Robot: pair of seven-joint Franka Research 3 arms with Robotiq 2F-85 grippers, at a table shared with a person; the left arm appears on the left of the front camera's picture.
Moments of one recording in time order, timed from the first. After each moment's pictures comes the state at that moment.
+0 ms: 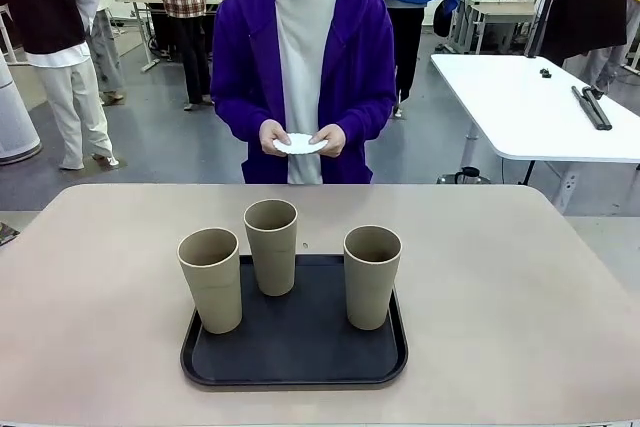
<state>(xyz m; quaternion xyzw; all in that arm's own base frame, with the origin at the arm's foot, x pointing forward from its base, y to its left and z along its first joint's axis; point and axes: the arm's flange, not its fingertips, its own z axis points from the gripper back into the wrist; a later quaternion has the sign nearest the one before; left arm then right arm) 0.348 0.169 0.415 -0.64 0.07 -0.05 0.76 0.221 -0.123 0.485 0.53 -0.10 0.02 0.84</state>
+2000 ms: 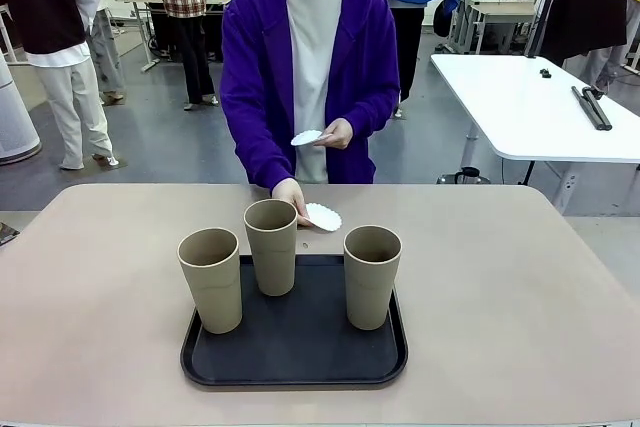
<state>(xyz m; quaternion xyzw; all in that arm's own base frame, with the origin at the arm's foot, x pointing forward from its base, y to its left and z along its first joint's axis) 0.347 0.203 0.419 -0.63 0.06 -0.02 0.77 0.184 -0.173 0.431 0.59 -0.09 -0.03 0.80</state>
